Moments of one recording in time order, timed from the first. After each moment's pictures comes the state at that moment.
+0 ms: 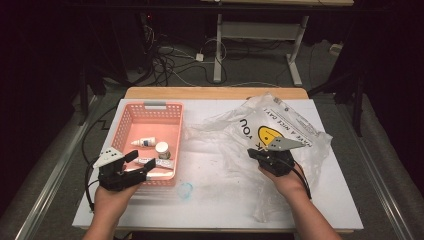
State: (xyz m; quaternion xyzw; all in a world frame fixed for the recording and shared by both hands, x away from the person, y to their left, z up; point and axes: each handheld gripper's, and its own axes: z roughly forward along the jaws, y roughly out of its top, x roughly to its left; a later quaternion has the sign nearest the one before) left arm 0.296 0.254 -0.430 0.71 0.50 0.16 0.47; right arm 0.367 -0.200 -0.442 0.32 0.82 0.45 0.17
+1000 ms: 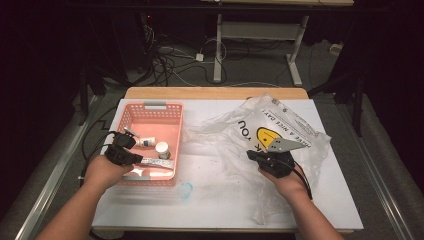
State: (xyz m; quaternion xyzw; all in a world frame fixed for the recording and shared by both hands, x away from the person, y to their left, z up) left arm 0.382 0.255 -0.436 0.84 0.52 0.02 0.15; right arm 0.364 -0.200 -0.441 0.30 0.83 0.45 0.16
